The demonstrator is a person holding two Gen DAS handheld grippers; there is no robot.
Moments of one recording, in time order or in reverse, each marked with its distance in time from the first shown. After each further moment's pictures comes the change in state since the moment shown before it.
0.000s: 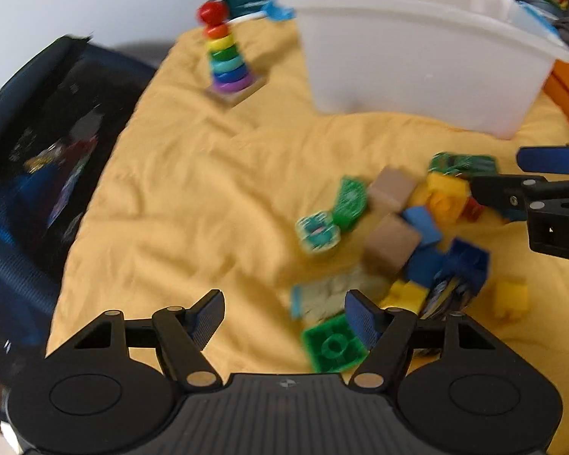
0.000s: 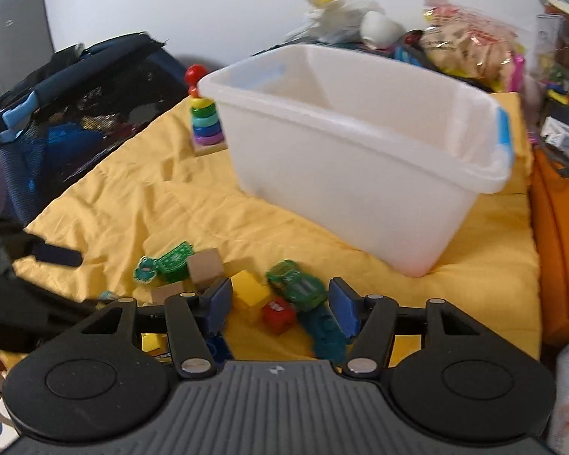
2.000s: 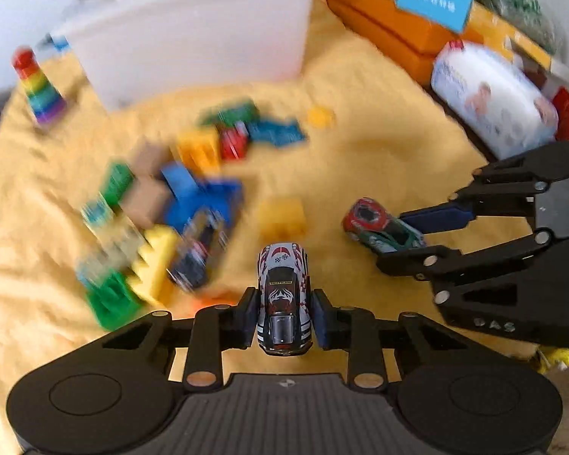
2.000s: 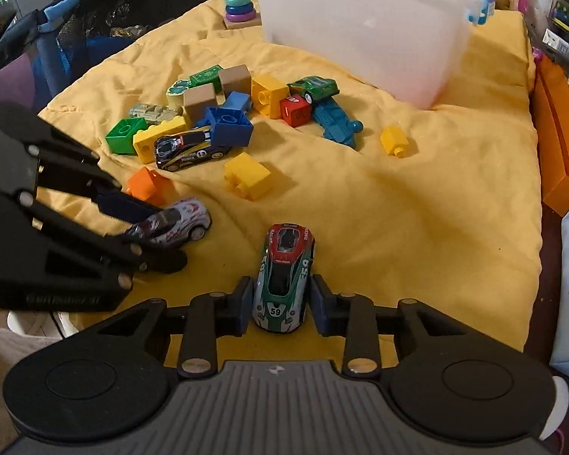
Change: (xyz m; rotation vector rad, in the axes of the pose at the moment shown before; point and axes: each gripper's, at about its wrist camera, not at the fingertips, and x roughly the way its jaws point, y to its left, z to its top) left arm -0.049 -0.094 -0.035 0.291 -0.032 -0.349; right arm -0.047 -0.011 -0.116 -0.065 0.210 0.056
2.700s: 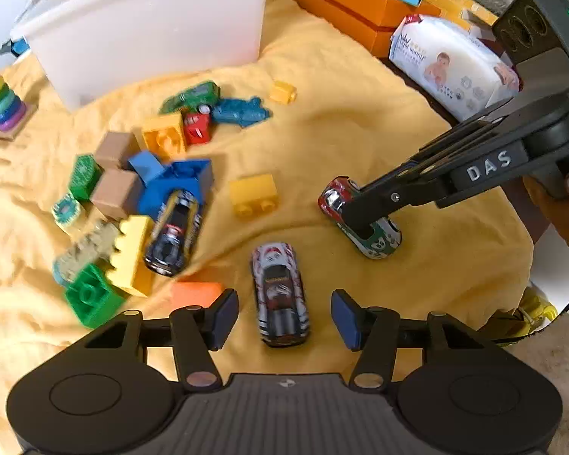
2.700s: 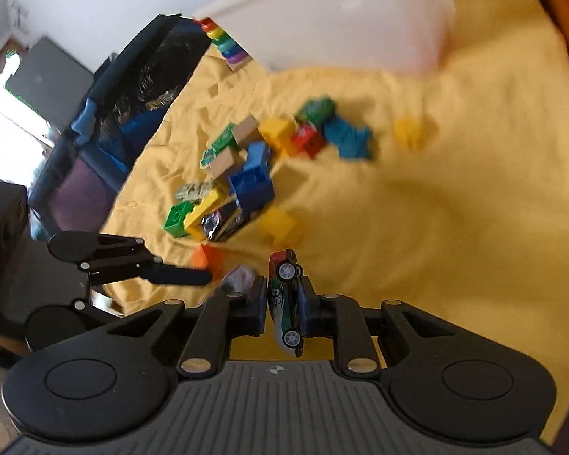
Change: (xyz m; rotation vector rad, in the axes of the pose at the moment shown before) left arm 0.009 0.004 -0.016 0.094 0.080 -0.135; right arm 0.012 -0.063 0.013 0.358 0.034 0.399
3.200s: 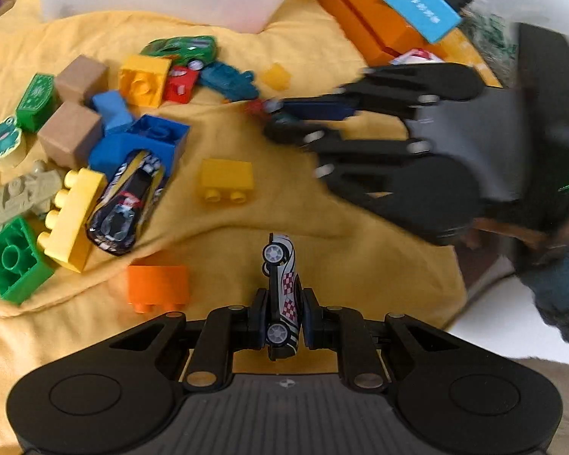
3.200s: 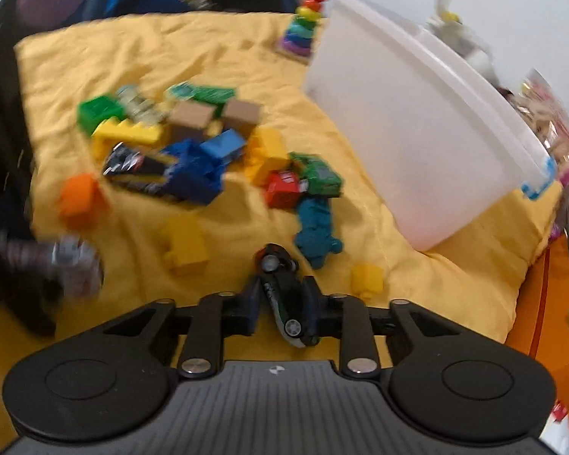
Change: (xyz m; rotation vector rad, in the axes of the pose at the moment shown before) left arm 0.024 0.037 0.004 -0.255 0.054 -0.322; right arm 0.047 0.055 0.014 -0.806 -0.081 -0.522
